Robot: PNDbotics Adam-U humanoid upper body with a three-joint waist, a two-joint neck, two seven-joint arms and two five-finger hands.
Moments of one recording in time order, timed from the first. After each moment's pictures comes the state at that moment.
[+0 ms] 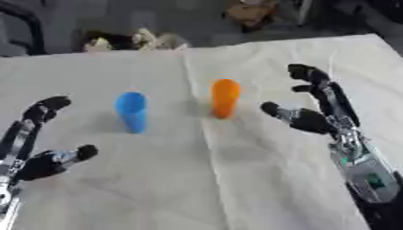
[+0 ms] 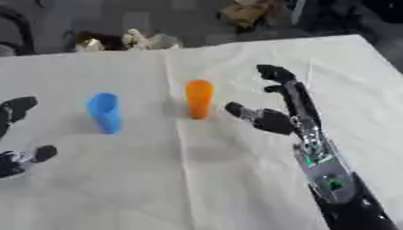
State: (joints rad) left arm -0.28 0.28 -0.02 -1.65 -0.32 -0.06 -0.10; right arm -0.37 -0.33 0.10 -1.60 0.25 -0.06 -0.12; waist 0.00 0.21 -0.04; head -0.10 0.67
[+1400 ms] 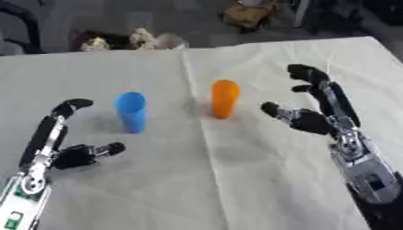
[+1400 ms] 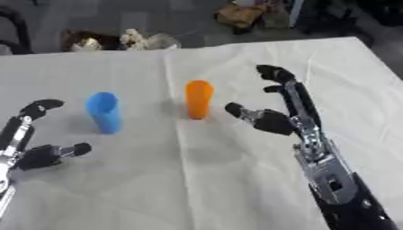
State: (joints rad) left arm -0.45 0.26 -0.12 -1.37 -0.55 -0.06 0.07; right arm -0.38 -0.33 0.10 -1.60 0.25 -0.06 -0.11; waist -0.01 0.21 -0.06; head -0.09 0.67
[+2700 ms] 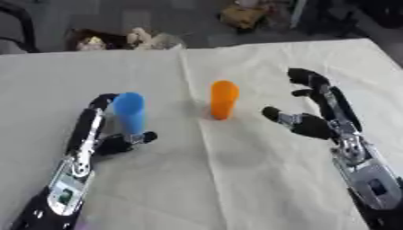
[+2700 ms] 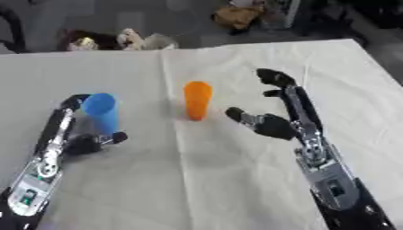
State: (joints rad) left arm -0.61 0.17 -0.13 -1.15 -0.61 -0.10 0.18; right arm -0.38 -0.32 0.11 -1.60 0.24 -0.06 -0.10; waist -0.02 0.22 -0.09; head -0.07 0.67
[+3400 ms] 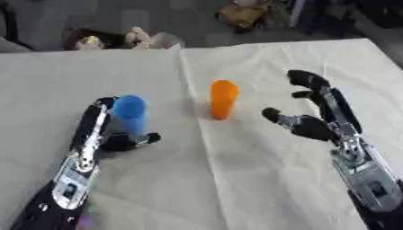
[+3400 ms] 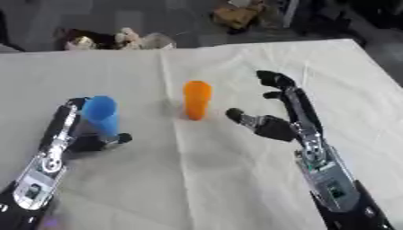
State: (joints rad) left arm -0.64 0.16 -0.13 -1.10 -0.58 -0.11 0.17; right arm -0.38 -0.31 0.11 -1.60 0.24 -0.06 -0.10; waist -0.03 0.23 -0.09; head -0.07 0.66
